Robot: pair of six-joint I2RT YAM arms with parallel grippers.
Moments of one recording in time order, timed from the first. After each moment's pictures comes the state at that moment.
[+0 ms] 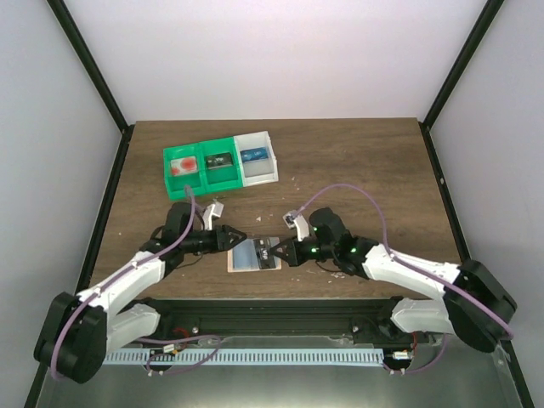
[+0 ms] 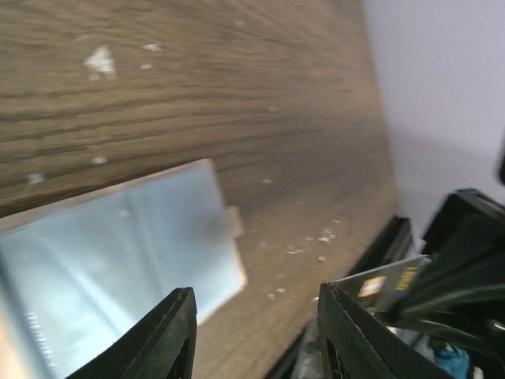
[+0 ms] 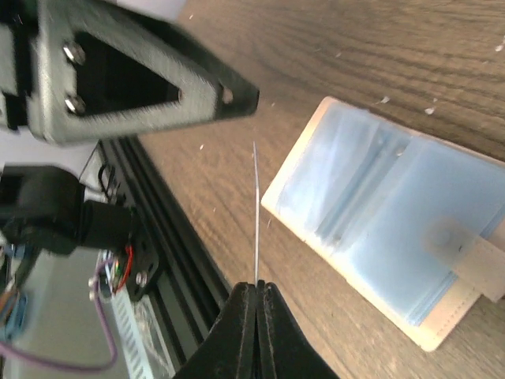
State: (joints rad) left arm -0.40 1.09 0.43 -0.03 0.64 -0.67; right arm 0.83 1.24 0.57 0.11 -0.45 0.61
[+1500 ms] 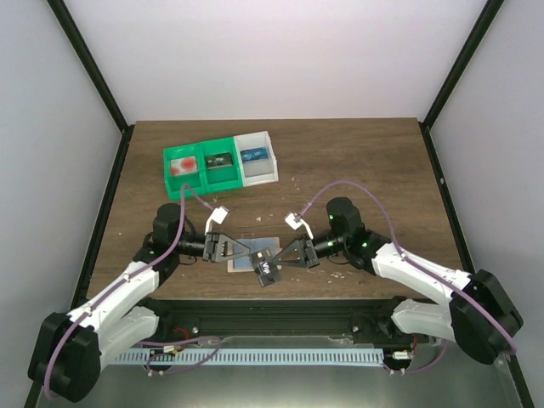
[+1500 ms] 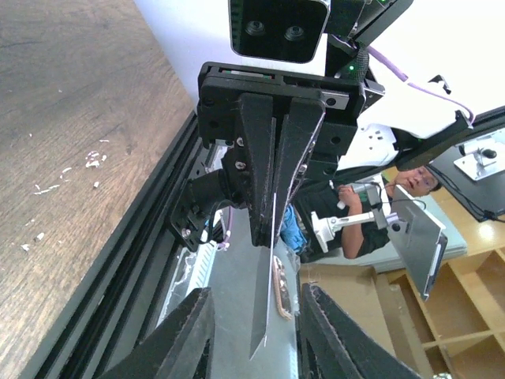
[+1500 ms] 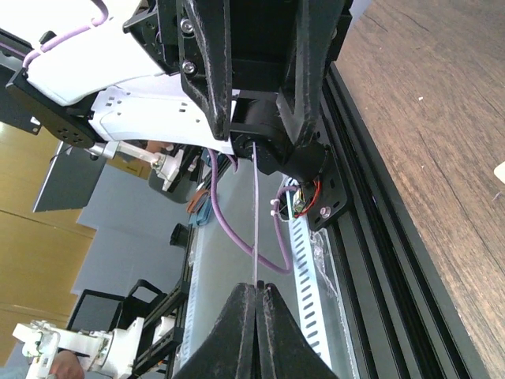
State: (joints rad) left arm -0.40 0.94 0.40 0.25 1.26 -0.84; right arm 0.69 1.14 0.57 0.16 -1.13 0.61
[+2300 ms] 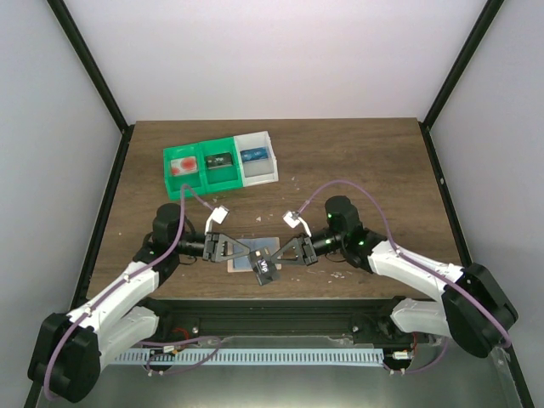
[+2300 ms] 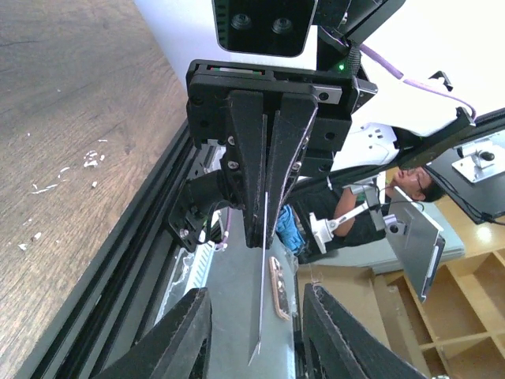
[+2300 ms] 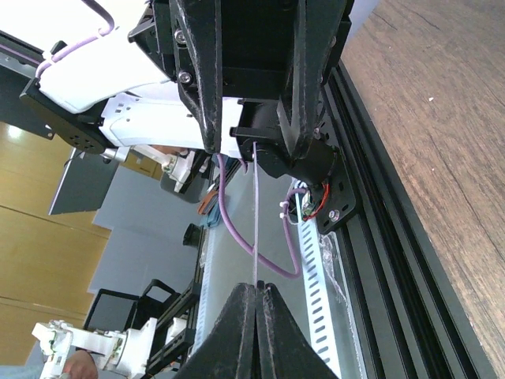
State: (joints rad) left arm -0.41 0.93 0.40 0.26 1.26 -0.86; right arm 0.68 1.19 0.57 0.26 -1.16 0.67
